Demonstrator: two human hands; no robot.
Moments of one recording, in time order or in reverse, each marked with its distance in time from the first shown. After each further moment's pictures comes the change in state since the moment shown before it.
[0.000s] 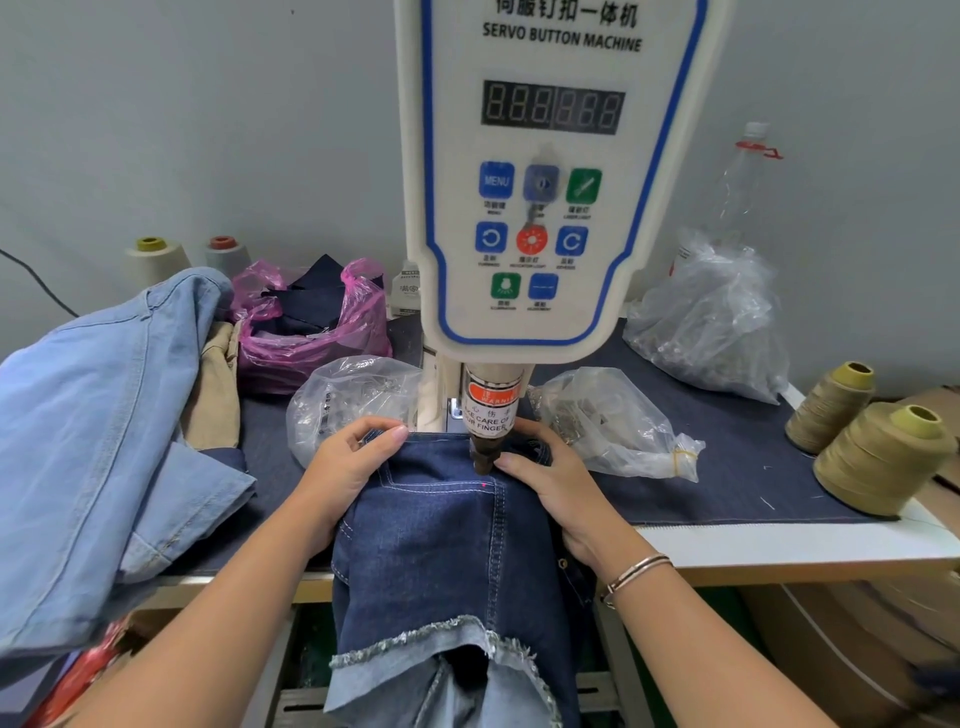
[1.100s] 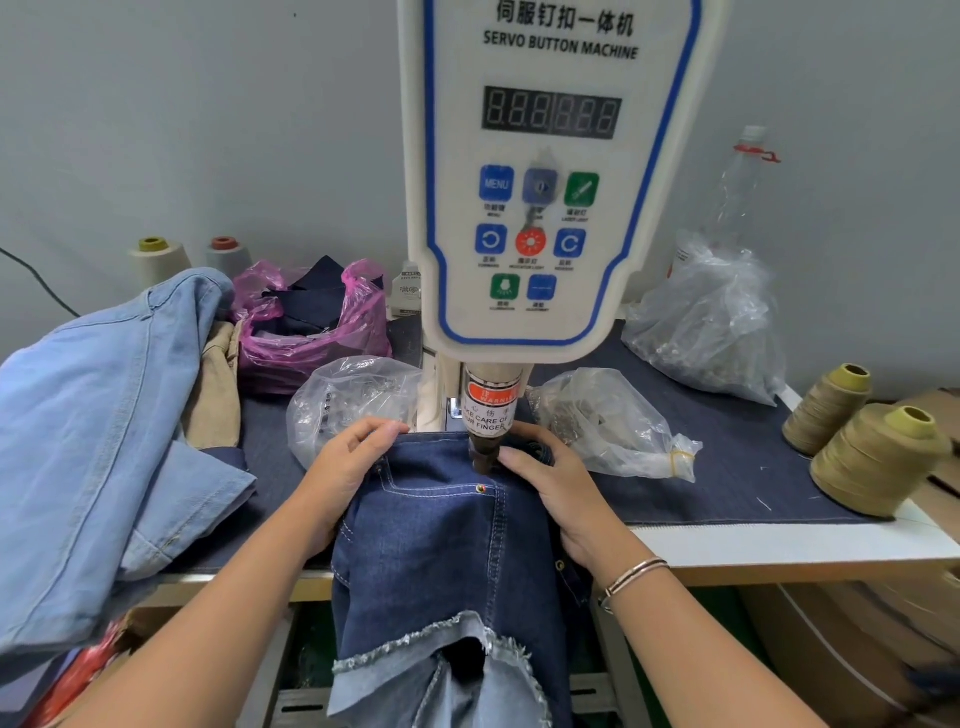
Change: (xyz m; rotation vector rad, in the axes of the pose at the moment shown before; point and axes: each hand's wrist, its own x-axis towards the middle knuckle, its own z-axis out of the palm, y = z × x) left_hand -0.005 0.002 -0.001 0.032 -0.041 0.044; right_hand -0.007 -0.010 0.003 0.096 0.010 0.045
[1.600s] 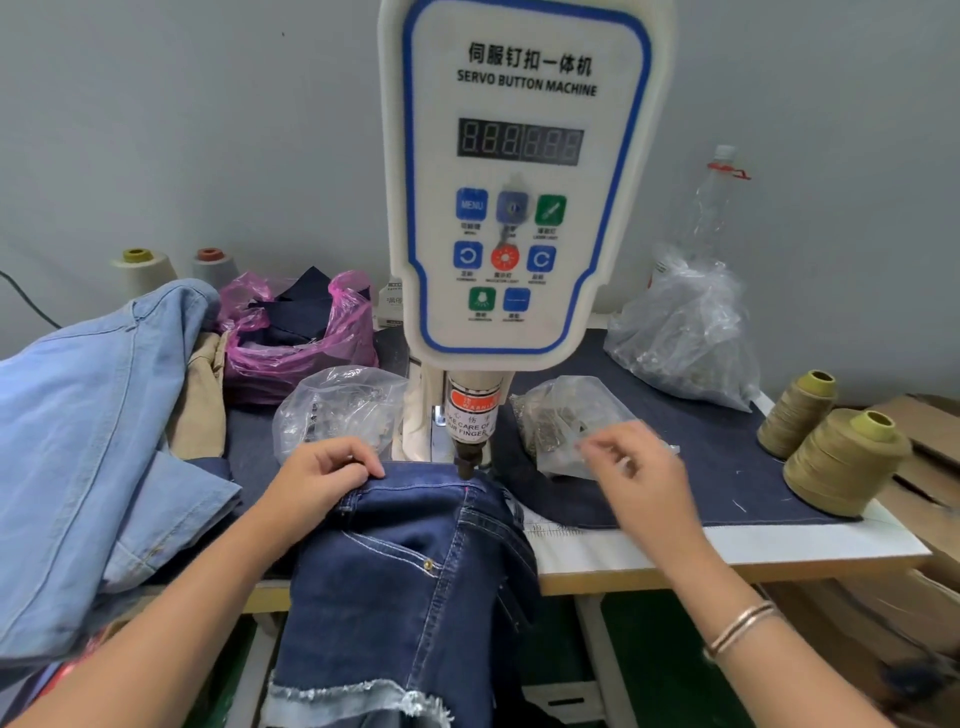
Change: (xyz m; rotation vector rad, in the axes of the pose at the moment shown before) left_hand -0.014 0.017 -0.008 0.276 -0.065 0.174; right_hand -0.040 -0.039 -0.062 -0.710 0.300 -0.422
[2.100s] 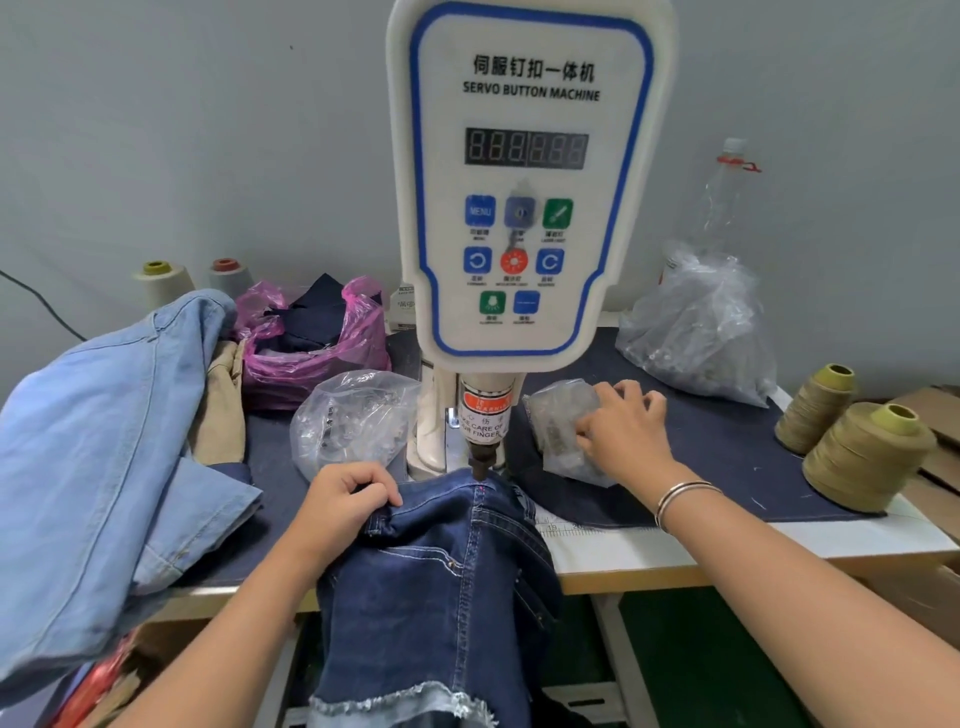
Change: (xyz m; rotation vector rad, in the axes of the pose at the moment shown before) left_hand -0.009 -0.011 0.013 0.041 0.086 0.009; right_hand 0.072 0.029 0.032 -1.091 -0.289 -0.089
